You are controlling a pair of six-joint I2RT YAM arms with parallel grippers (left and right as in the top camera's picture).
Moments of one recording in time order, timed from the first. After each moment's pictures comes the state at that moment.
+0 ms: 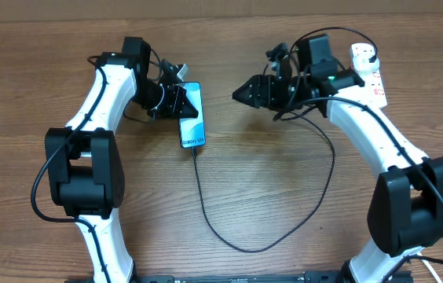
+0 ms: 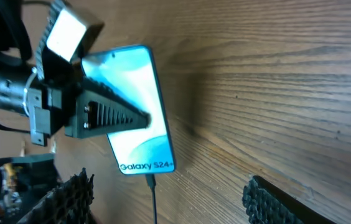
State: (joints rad) left arm -0.09 2.13 1.69 -1.06 0.71 0.15; right arm 0.26 1.85 1.44 -0.58 -0.73 0.33
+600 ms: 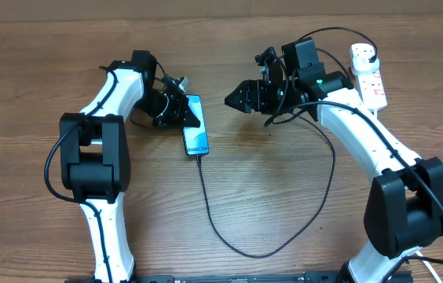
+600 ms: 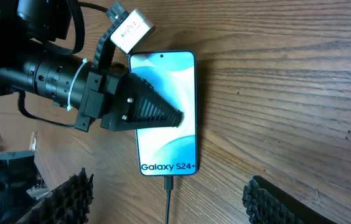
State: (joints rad) left arm -0.08 2.28 1.69 -1.04 0.73 0.05; right arm 0.31 1.85 1.44 -0.59 -0.65 0.33
